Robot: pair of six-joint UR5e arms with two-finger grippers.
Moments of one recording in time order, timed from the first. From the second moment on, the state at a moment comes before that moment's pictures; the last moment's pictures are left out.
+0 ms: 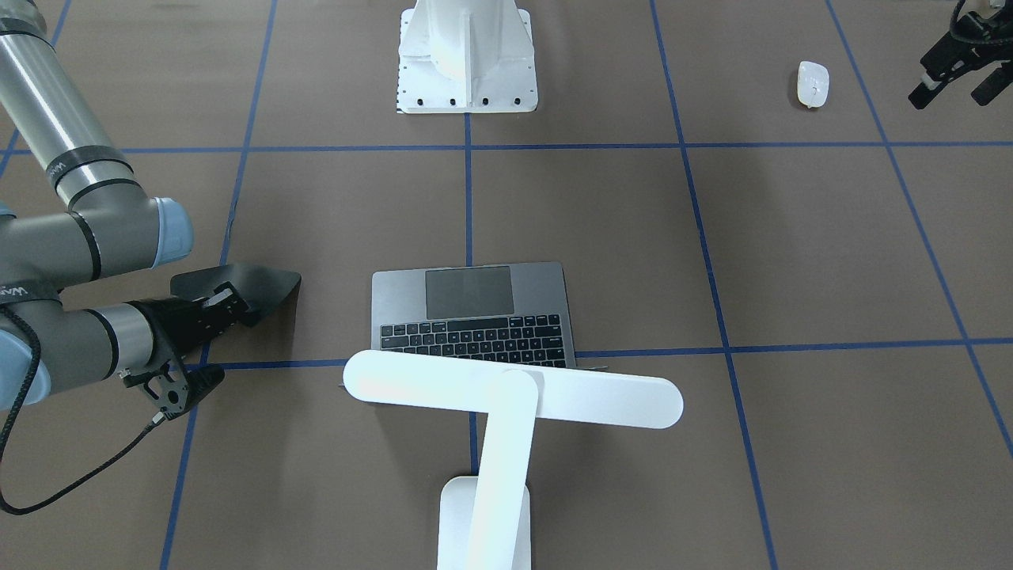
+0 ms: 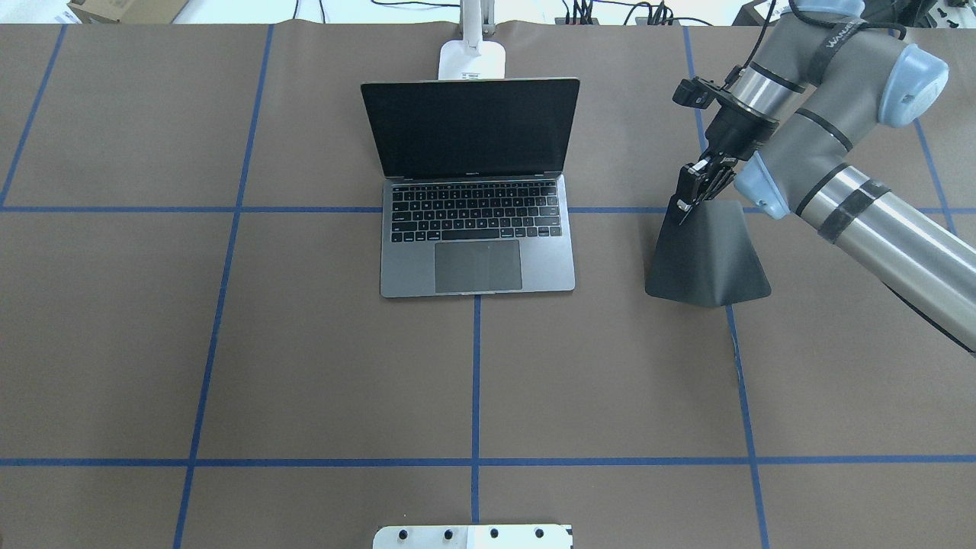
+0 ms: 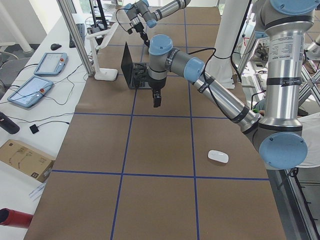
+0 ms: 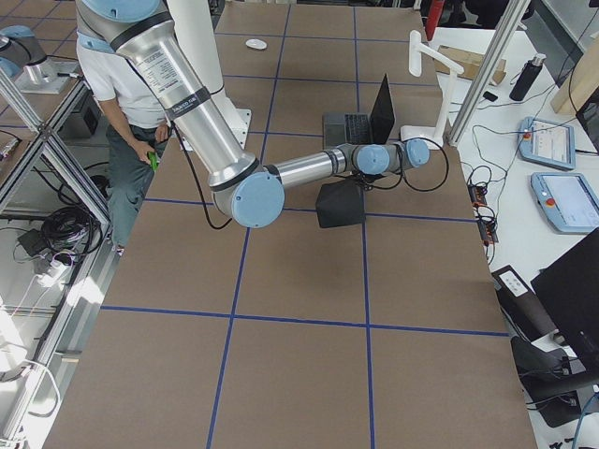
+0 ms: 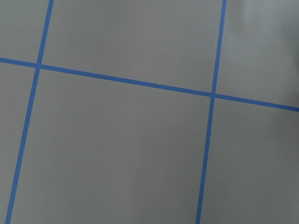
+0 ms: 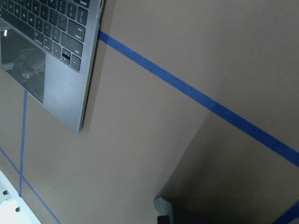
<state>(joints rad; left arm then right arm) -1.35 -1.54 -2.29 -1.31 -2.39 -0.61 1.00 -0.95 1.19 -1.71 2.83 -0.14</state>
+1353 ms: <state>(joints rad) -1.37 -1.54 -2.31 -1.31 -2.39 -0.61 0.99 -0.77 1.10 -1.71 2.78 -0.05</state>
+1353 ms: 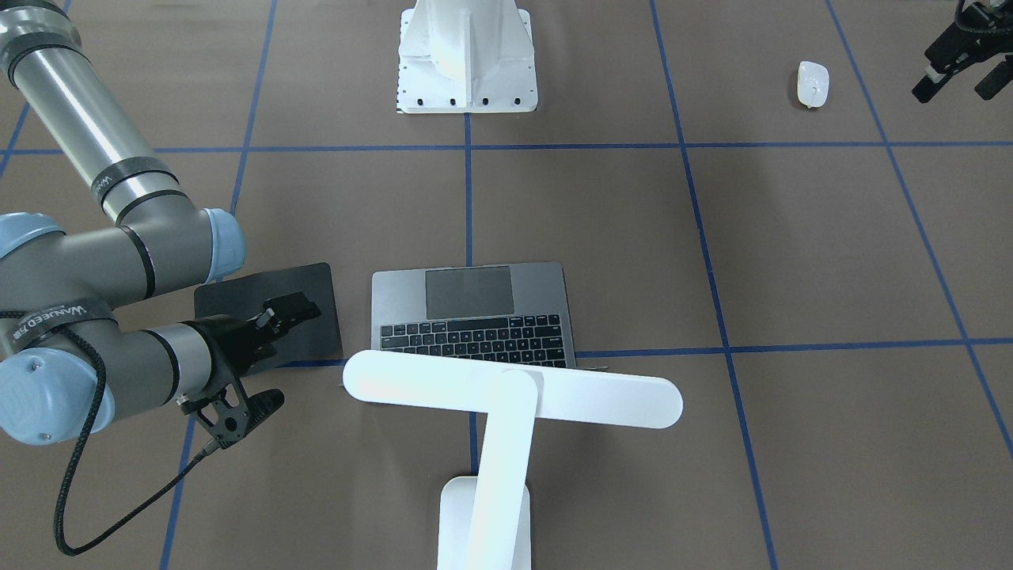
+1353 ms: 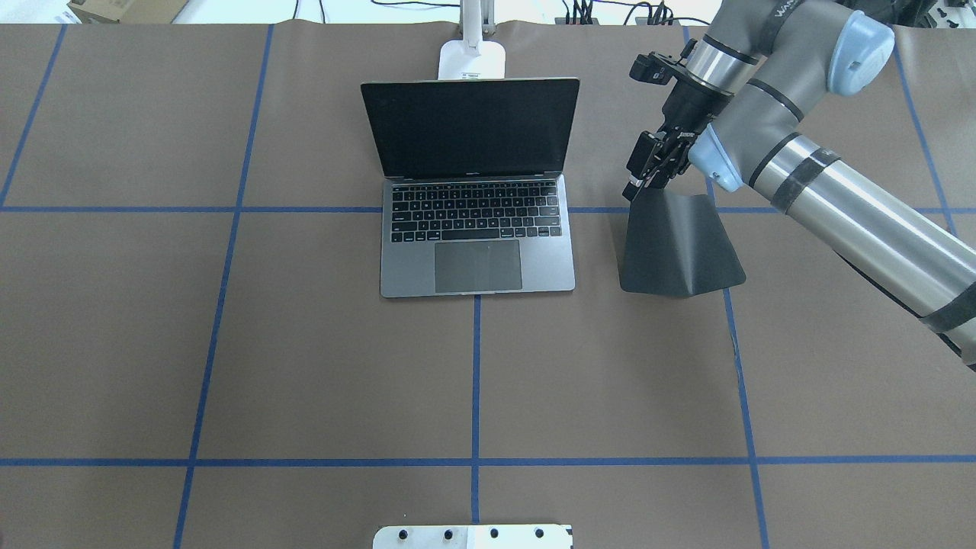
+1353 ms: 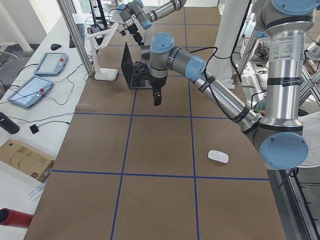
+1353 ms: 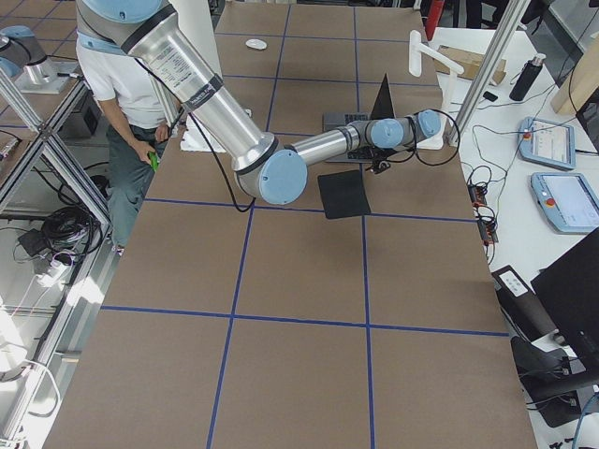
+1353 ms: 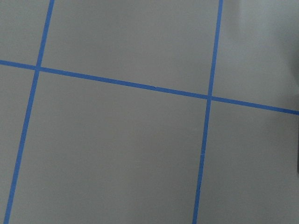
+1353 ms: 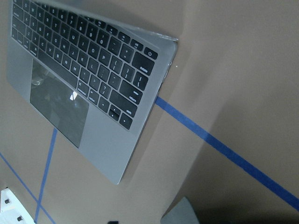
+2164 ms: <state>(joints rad) -1.37 -1.52 -2.30 -1.33 -2.38 -0.60 1.08 -0.85 1.22 -1.71 2.68 0.14</state>
